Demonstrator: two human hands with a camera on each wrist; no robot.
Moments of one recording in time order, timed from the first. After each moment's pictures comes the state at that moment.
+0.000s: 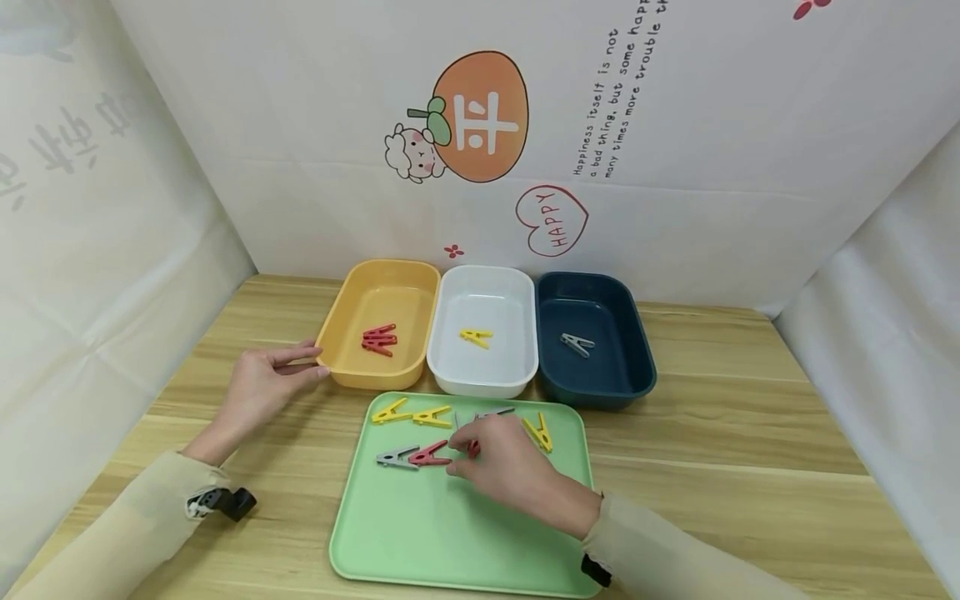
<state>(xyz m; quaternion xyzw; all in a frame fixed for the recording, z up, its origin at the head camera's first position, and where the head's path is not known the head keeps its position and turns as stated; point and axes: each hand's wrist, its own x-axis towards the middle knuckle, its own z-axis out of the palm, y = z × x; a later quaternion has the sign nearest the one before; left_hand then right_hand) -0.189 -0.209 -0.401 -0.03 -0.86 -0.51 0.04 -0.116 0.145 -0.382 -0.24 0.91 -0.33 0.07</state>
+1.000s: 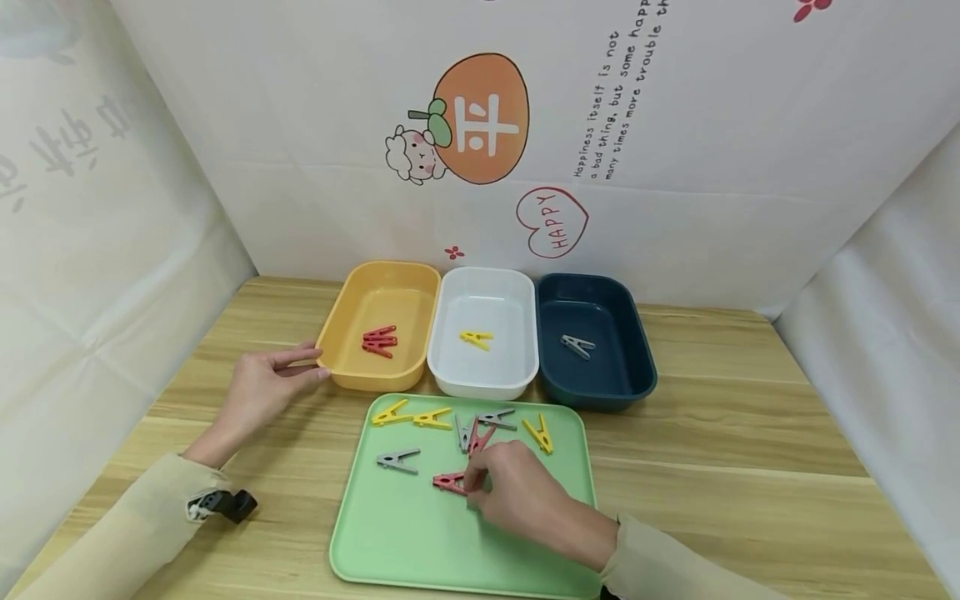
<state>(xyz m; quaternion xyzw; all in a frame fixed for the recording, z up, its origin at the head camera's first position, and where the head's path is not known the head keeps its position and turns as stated) -0.189 -0.209 -0.403 -0.03 -0.86 -0.51 0.04 -0.098 0.155 -0.391 -0.24 0.91 -0.31 0.11</state>
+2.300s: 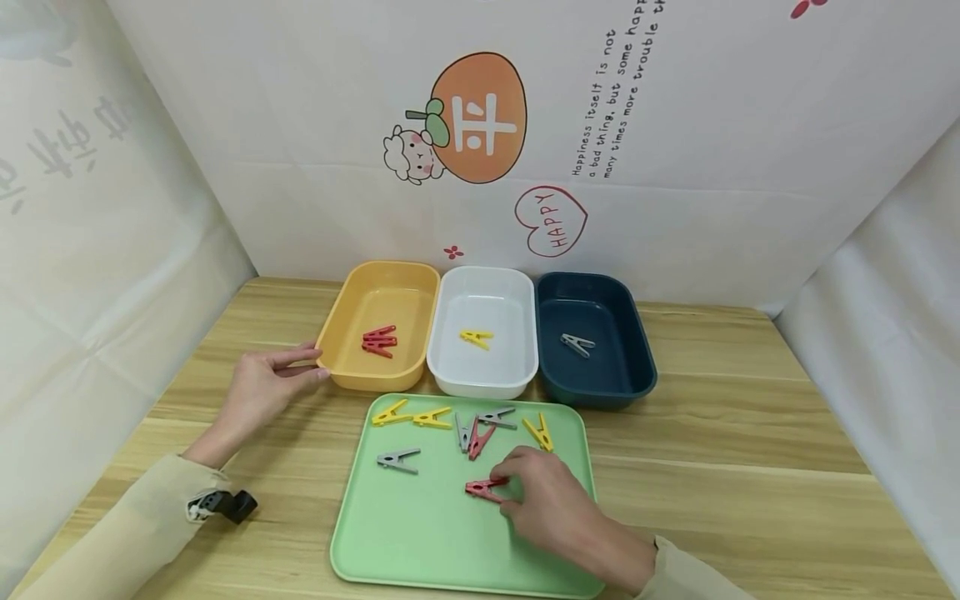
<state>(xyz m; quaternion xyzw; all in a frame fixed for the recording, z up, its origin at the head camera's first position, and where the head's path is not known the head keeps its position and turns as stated) -0.189 -0.208 -0.401 -0.03 -0.86 -0.51 0.05 -0.082 0.188 -0.395 -0.20 0.93 -0.29 0.10</state>
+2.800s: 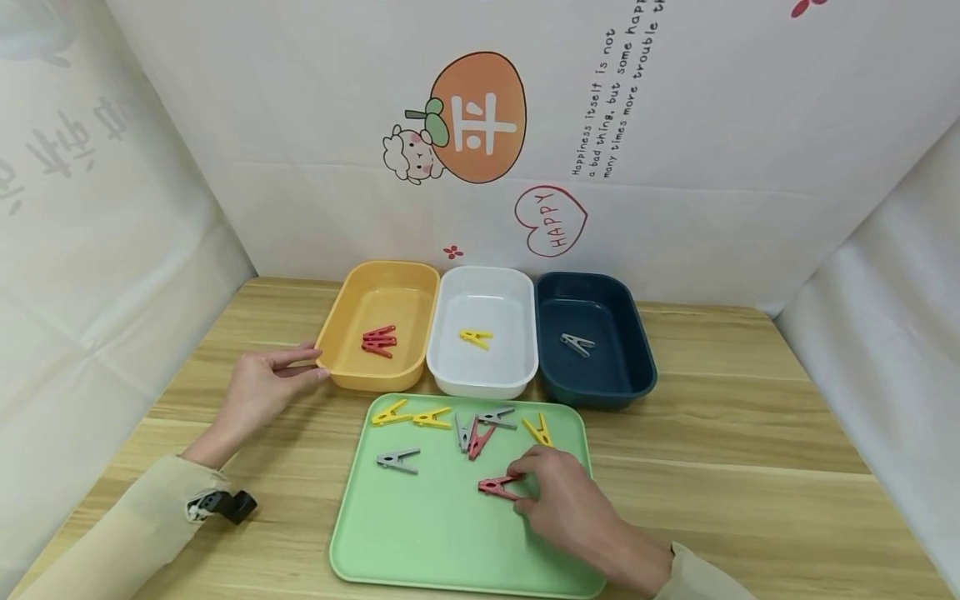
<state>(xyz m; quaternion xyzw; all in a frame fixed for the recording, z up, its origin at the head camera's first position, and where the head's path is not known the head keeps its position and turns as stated) -0.189 -0.208 -0.401 -0.04 -0.86 -0.51 0.05 -0.080 0.199 -0.399 -0.13 0.95 -0.28 0.10</state>
